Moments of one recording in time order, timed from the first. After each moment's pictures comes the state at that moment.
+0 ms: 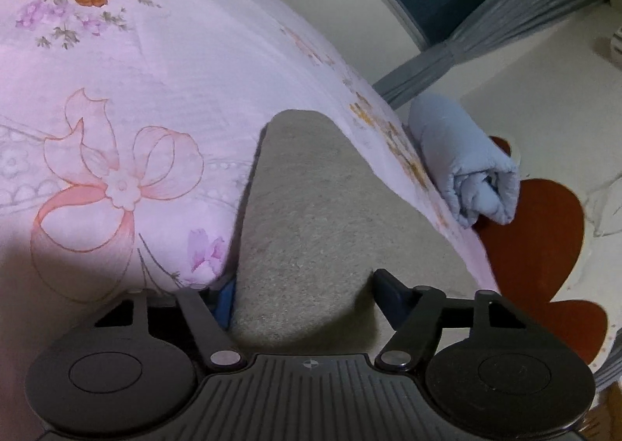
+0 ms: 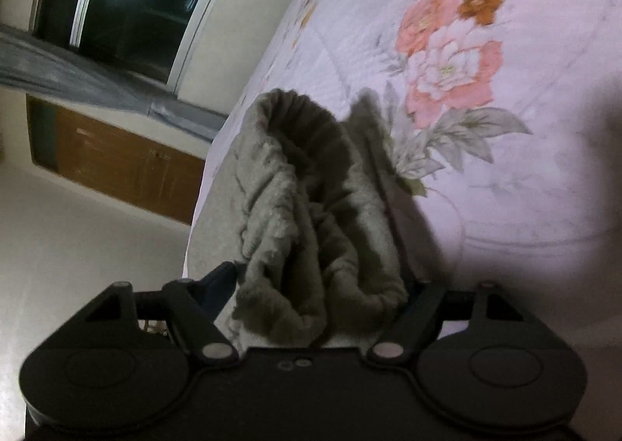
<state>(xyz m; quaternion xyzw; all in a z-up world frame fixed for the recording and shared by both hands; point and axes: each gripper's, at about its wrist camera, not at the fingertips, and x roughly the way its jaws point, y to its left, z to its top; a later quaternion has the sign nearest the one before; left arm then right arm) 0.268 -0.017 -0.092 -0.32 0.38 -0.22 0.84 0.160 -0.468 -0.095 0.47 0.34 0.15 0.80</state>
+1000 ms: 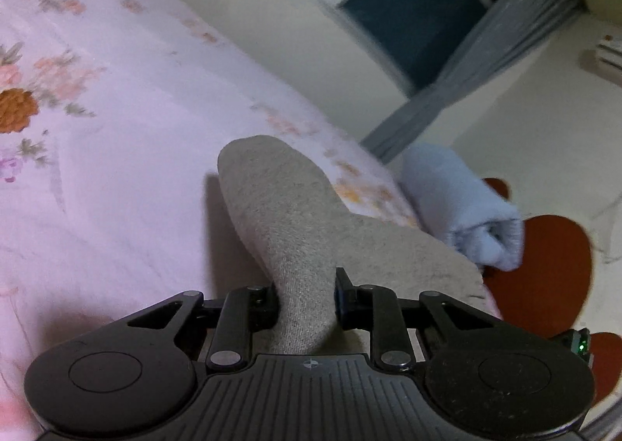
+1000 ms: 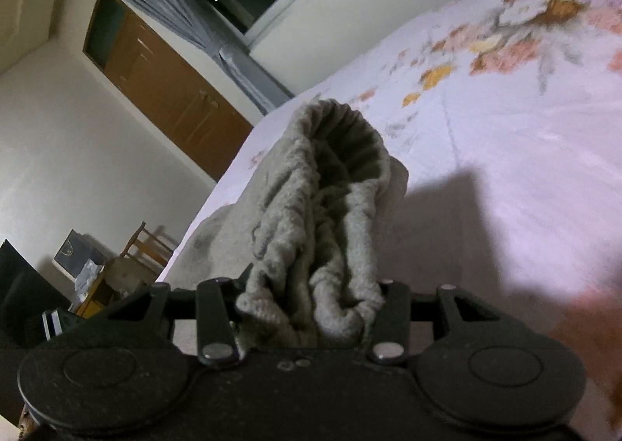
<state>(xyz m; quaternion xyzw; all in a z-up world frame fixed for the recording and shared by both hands) 0.356 -0.031 -0.044 -0.31 0.30 -0.19 0.88 0.304 -0.466 -0.014 0.30 0.33 0.24 0.86</state>
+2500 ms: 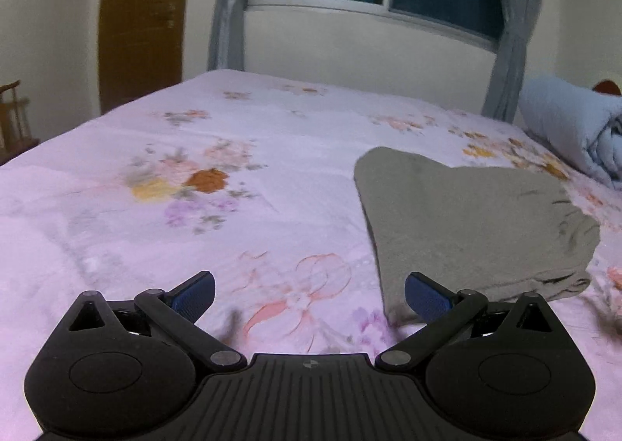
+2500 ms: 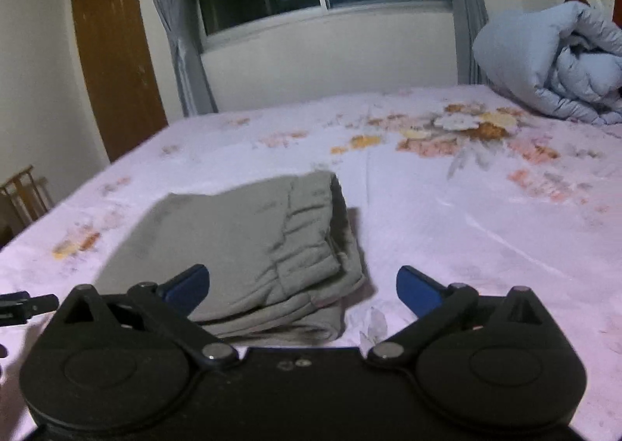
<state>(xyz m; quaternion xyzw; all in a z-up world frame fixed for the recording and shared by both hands) 0.208 -0.011 -0.015 -0.05 0.27 0.01 0.96 0.144 -0.417 0.030 0.07 0.24 0.07 0.96</state>
